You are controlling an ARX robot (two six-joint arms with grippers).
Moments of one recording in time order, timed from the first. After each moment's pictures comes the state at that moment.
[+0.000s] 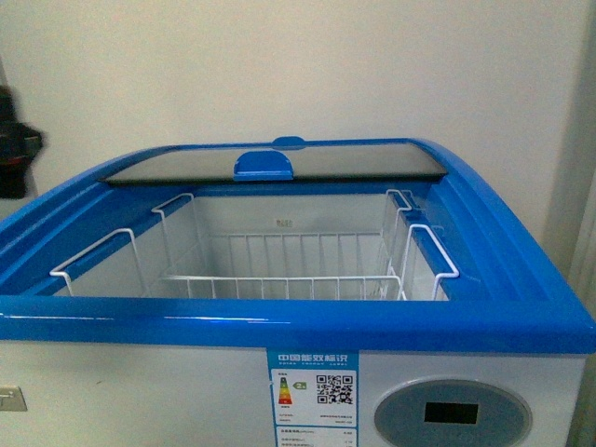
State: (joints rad) left arm -0.09 1.33 0.73 0.60 -0.05 0.08; right arm 0.34 0.37 0.48 -0.19 0.51 0.17
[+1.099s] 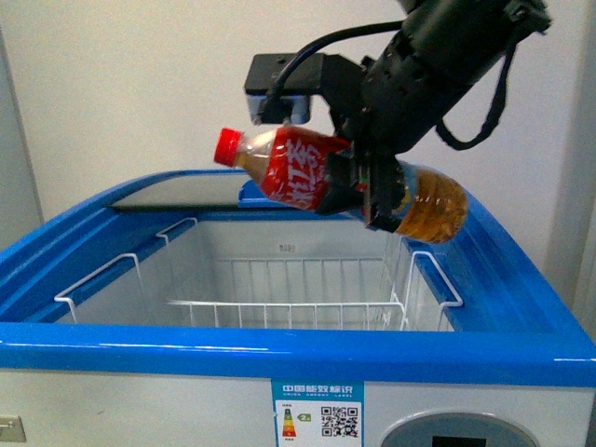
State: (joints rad) left arm 0.00 0.65 0.06 0.58 0.00 0.00; right arm 0.38 1.89 1.83 -0.57 -0.12 -1.17
